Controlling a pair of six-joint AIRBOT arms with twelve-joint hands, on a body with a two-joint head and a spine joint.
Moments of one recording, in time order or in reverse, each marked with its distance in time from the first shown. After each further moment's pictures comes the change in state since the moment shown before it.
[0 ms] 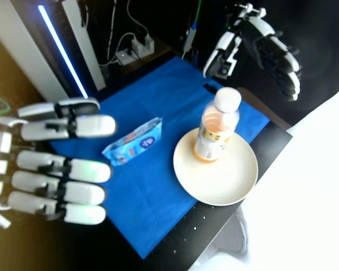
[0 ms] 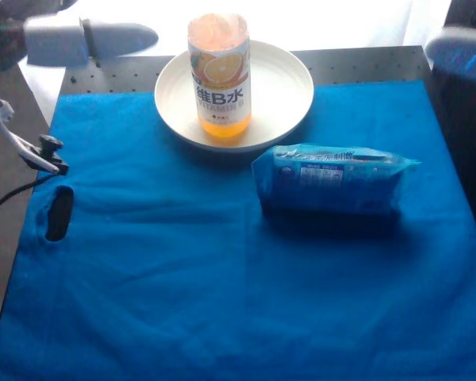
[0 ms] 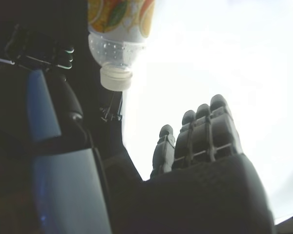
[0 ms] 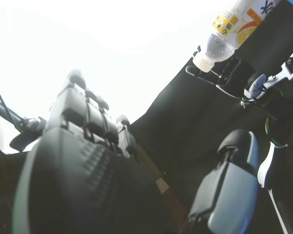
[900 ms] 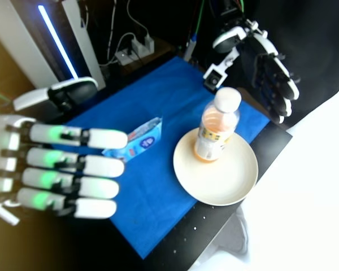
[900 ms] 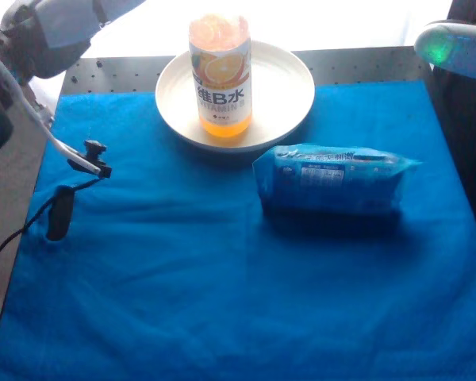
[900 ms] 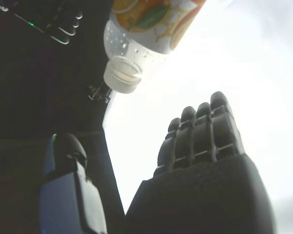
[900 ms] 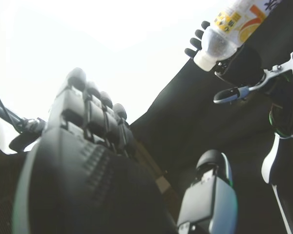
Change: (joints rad) left arm 0.000 -0.139 0.162 0.052 0.000 -0.327; right arm 0.018 -0.027 0.007 -0.015 -0.002 0.000
